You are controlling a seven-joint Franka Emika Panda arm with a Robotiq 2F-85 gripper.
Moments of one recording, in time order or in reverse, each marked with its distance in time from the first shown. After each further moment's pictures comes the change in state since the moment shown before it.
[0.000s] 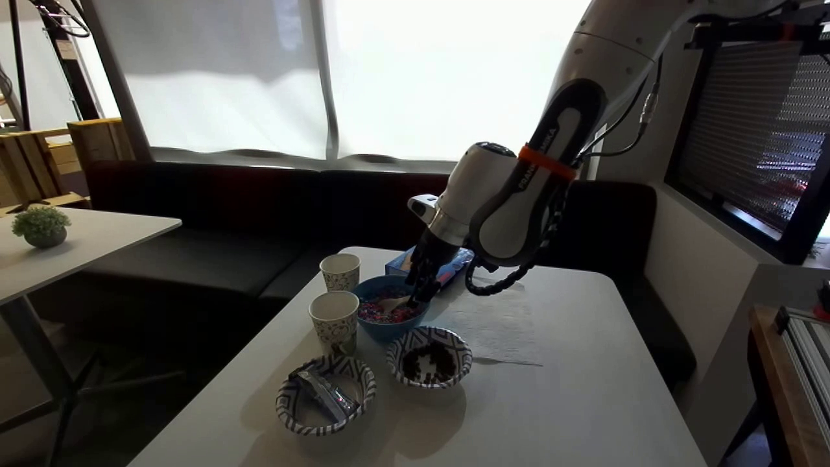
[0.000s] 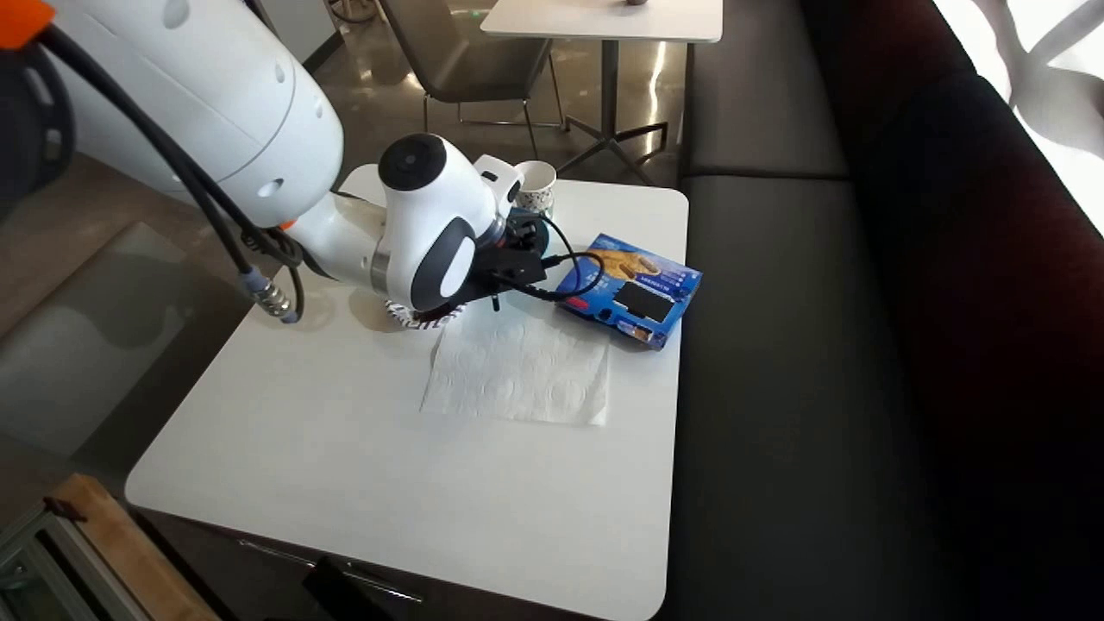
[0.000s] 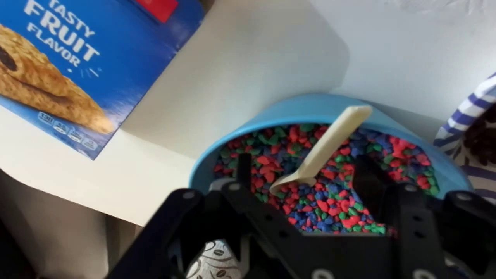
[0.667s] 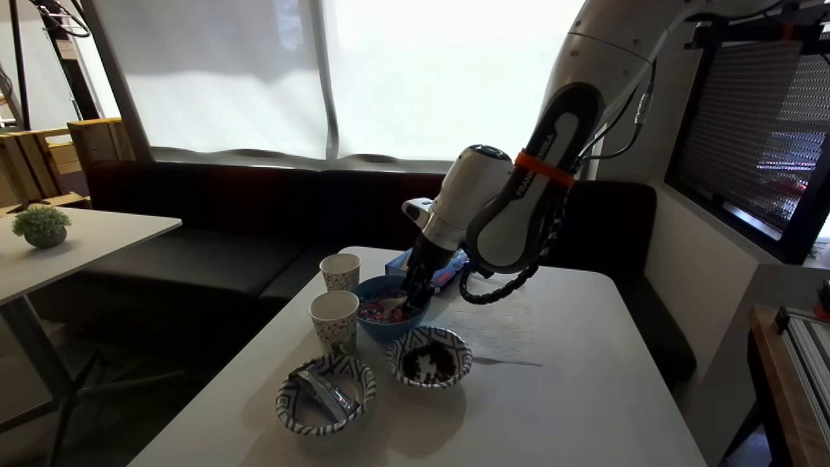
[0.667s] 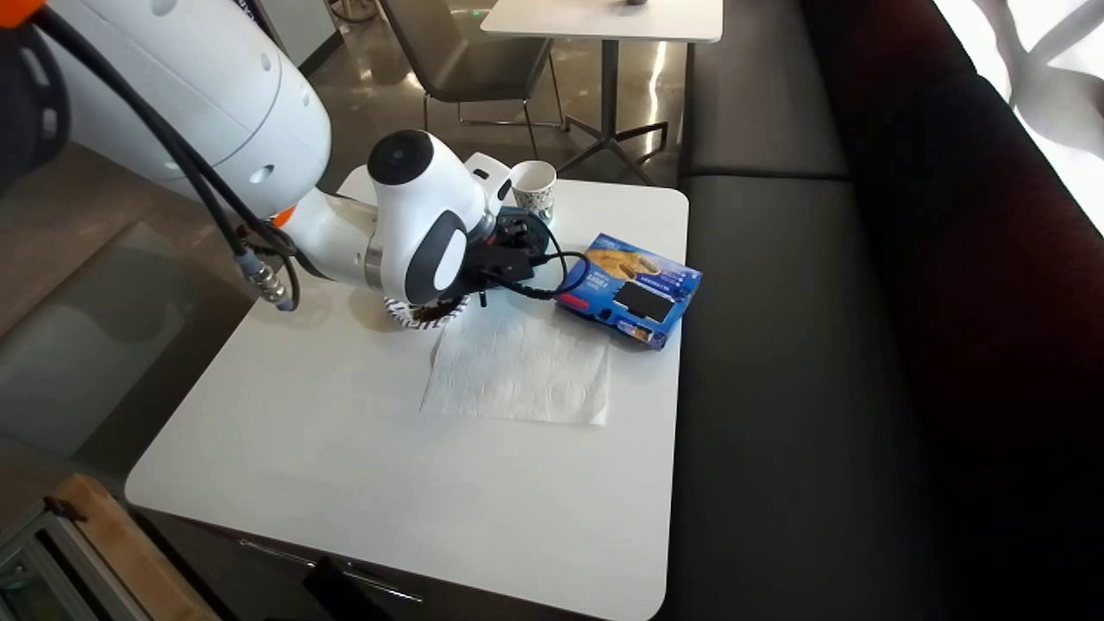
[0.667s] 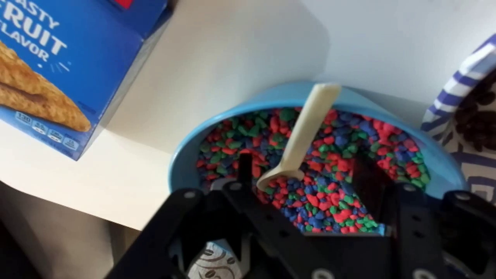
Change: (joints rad) arm 0.068 0.001 -0.045 0.009 -0.008 0.000 0.094
